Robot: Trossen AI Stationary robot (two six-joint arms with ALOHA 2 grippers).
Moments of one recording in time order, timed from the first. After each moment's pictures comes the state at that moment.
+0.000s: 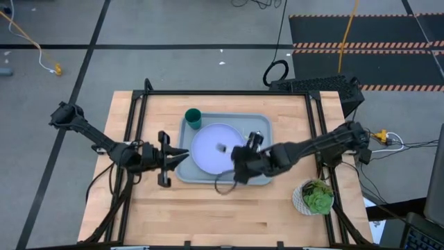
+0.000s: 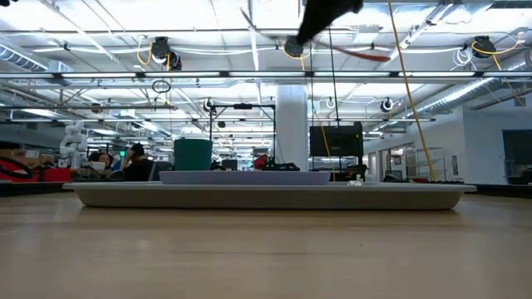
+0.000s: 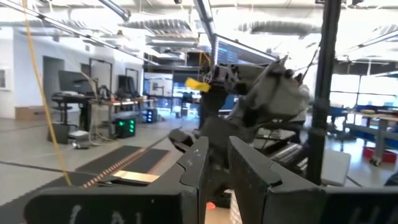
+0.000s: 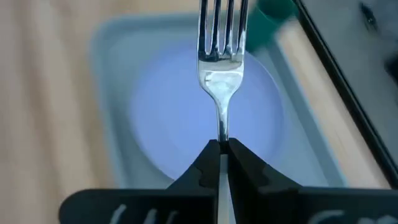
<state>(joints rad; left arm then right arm) -0.55 1.04 0.50 0.93 -0.64 0.16 0.31 1.70 1.57 -0.95 0.55 0.46</state>
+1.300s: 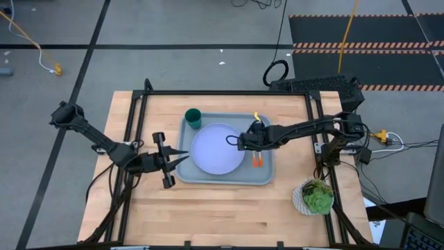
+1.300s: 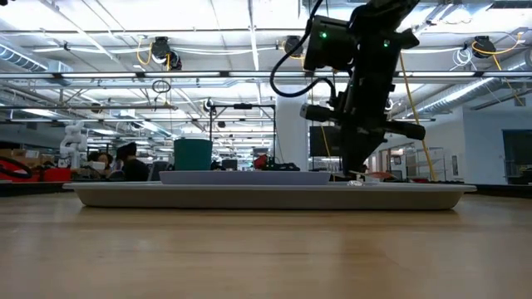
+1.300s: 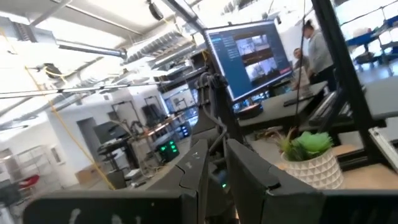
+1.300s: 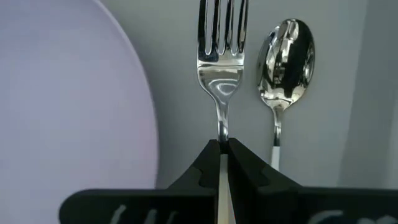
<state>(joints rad) -0.56 1.04 0.50 0.91 -0.65 0.63 -0.04 1.70 1.03 -0.67 0.29 1.44</state>
